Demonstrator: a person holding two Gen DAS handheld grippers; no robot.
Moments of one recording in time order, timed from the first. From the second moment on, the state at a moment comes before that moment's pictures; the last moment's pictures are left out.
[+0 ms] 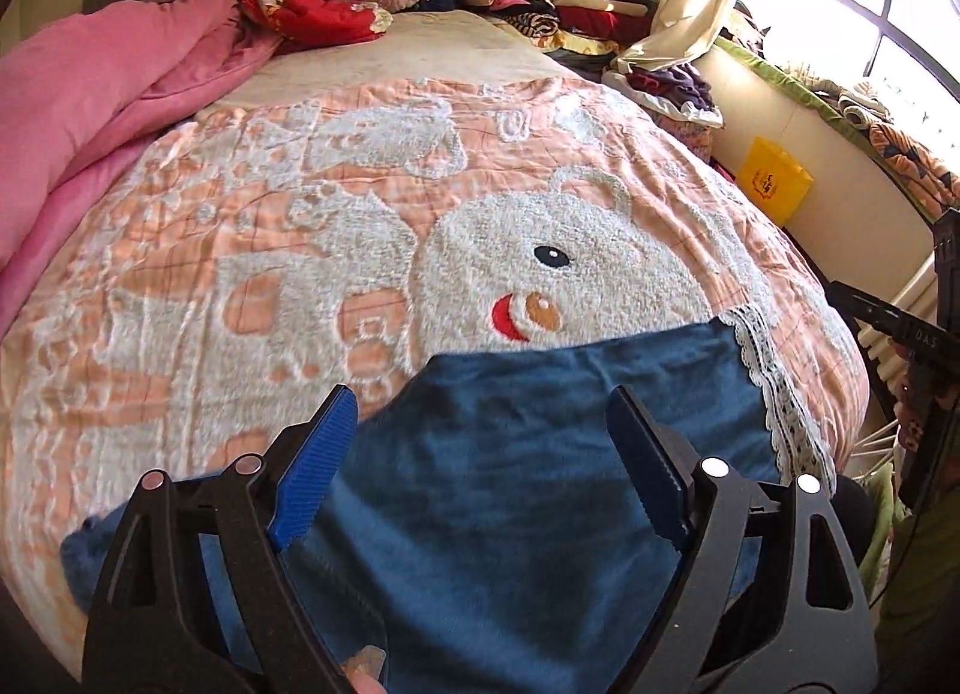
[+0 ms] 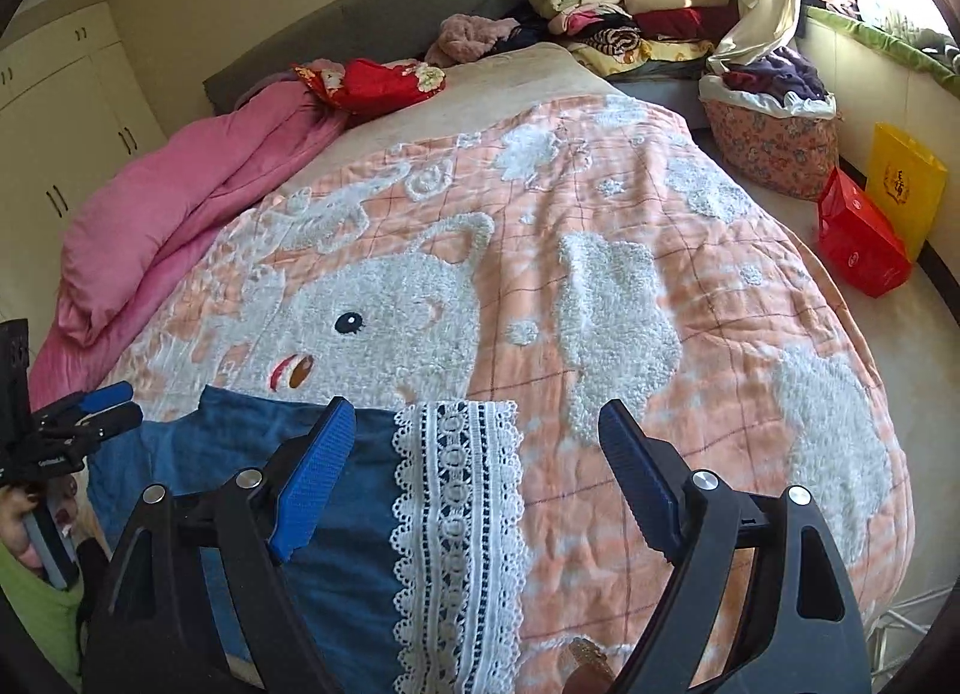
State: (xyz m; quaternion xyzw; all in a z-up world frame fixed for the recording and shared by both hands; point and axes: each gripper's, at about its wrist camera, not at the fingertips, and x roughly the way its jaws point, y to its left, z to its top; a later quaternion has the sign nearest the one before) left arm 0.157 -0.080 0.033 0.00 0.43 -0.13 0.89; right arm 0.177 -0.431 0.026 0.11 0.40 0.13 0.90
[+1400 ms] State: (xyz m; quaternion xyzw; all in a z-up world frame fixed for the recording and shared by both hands) left arm 0.232 -0.104 -0.053 0.02 0.46 -0.11 0.88; right arm 0.253 -0.393 -0.048 0.01 0.44 0.17 0.88
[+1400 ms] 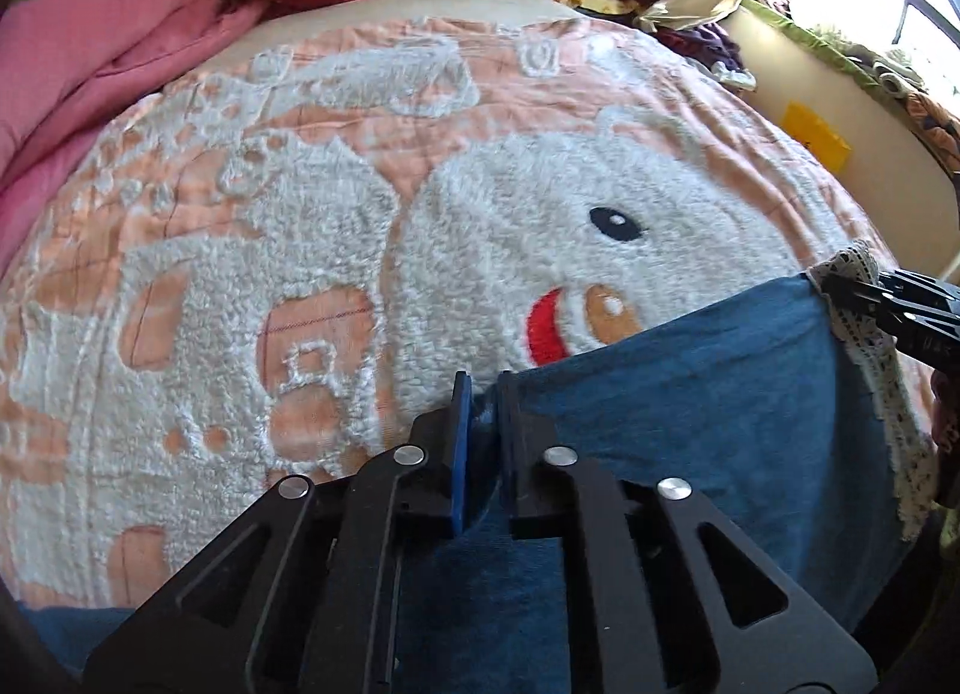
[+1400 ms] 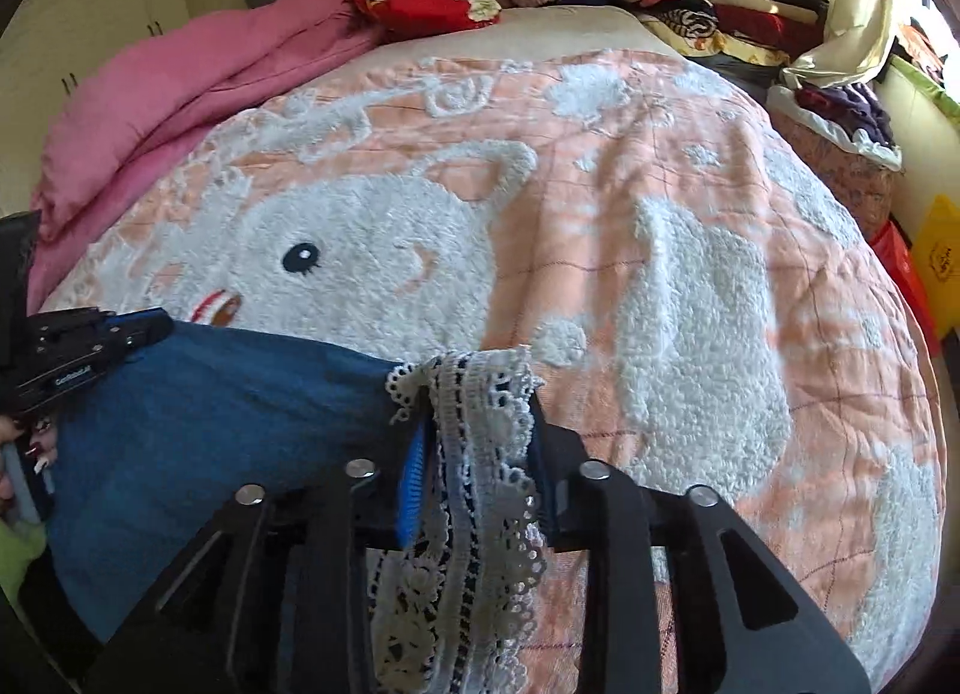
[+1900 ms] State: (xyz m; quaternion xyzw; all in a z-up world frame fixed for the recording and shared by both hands) left arm 0.156 -0.058 0.015 0.01 0.39 -0.05 0.92; right arm 0.198 -0.407 0.003 -0.02 0.30 0.04 0.95
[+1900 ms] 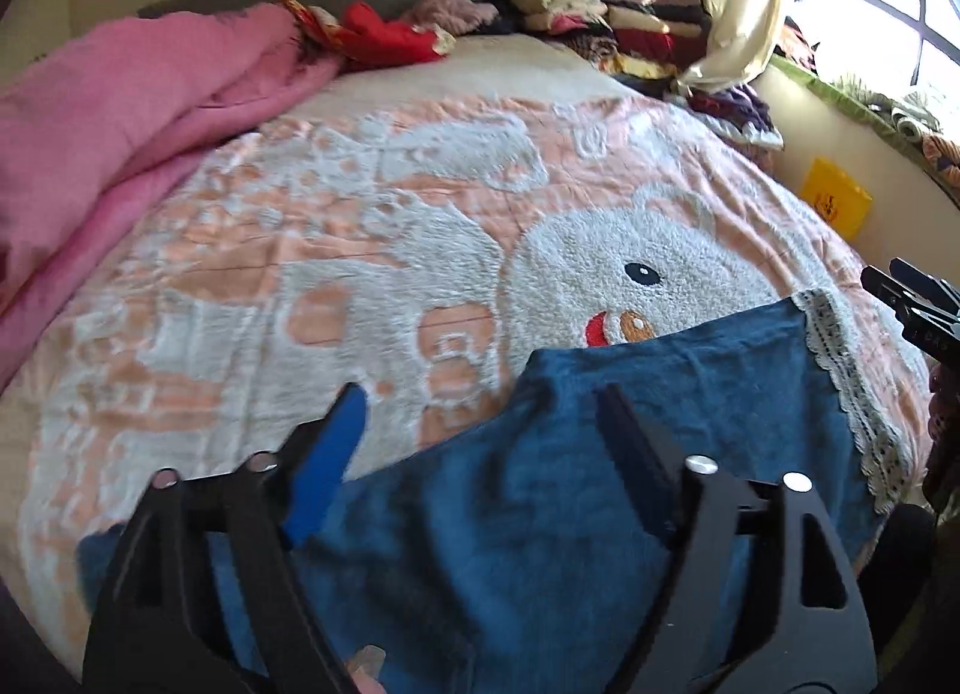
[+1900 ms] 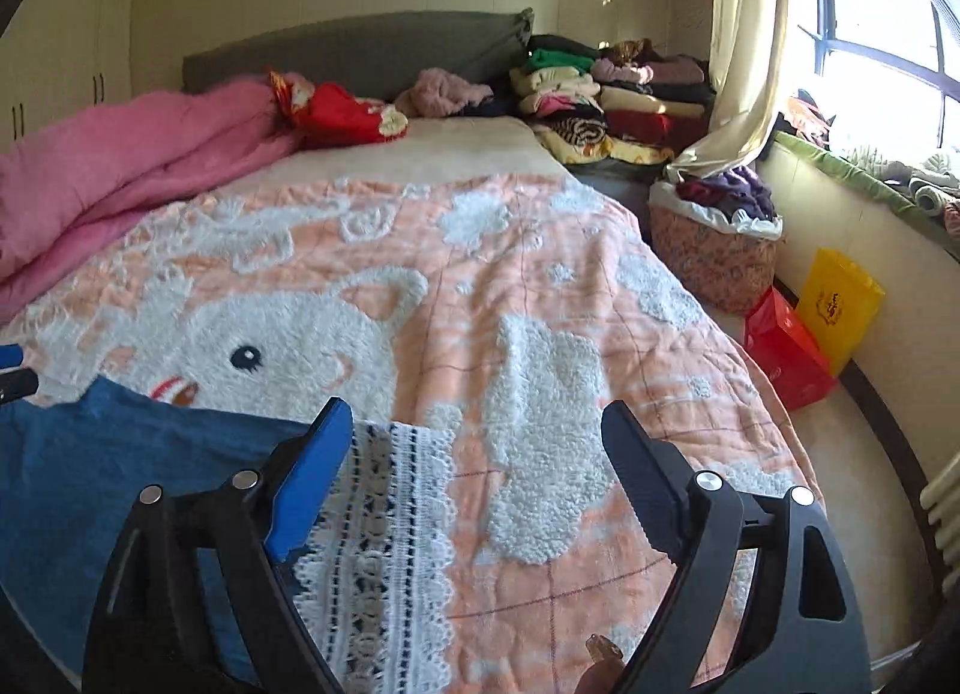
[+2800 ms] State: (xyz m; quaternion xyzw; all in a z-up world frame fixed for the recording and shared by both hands) left arm 0.045 0.012 0.012 -0.03 0.40 -0.02 0.92; right arm 0.103 -0.331 0.022 0.00 0.33 0.15 0.93
